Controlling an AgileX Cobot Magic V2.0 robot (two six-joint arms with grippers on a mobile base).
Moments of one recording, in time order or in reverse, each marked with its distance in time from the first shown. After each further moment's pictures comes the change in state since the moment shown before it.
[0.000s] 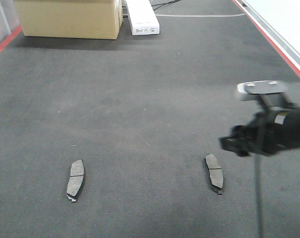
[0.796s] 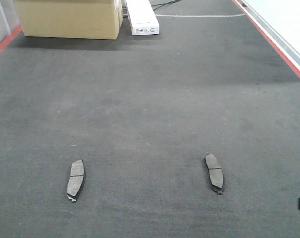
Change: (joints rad) left arm 0.000 0.000 0.000 0.000 0.000 0.000; right arm 0.000 -0.953 0.530 -0.016 -0.031 -0.079
